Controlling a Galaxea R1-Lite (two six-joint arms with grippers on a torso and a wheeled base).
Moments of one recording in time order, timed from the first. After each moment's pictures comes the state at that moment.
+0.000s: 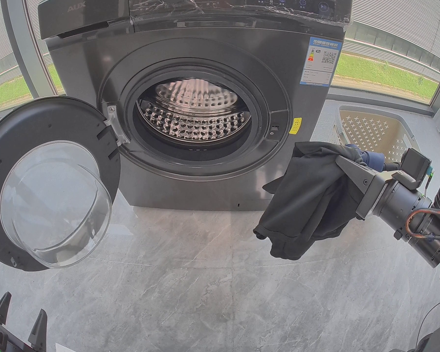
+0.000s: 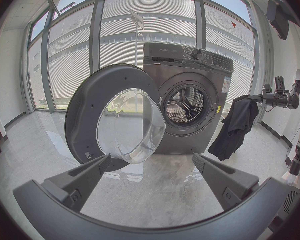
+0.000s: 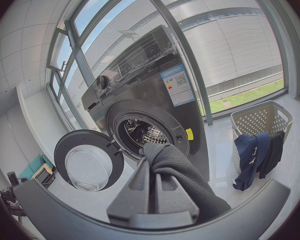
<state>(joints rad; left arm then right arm) 0.00 0.02 -0.02 0.00 0.00 -0.05 0.65 1.42 -0.48 -1.05 -0.16 0.25</state>
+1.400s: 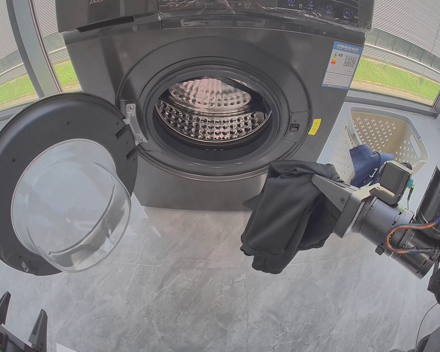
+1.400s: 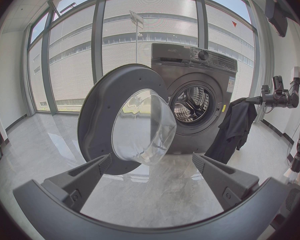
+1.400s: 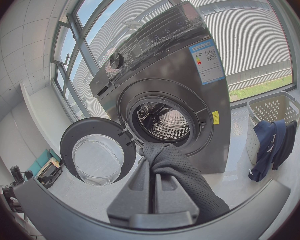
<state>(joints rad) 0.00 0.02 -0.02 0.00 0.01 -0.03 0.73 1.49 -0.49 -1.05 -0.16 0.26</state>
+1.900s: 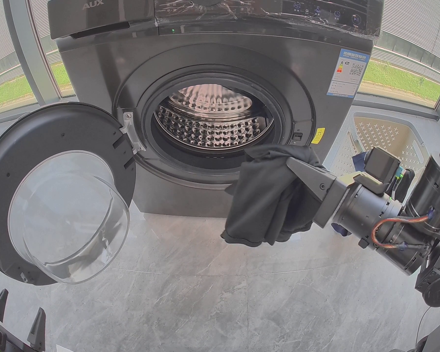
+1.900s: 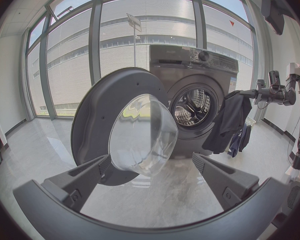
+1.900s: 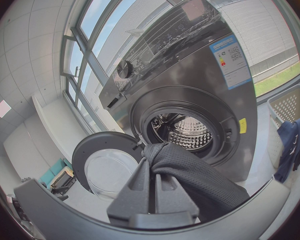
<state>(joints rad) 0.00 0.02 -0.02 -0.03 0.01 0.00 0.79 1.57 -0.57 -1.16 -0.11 0.32</state>
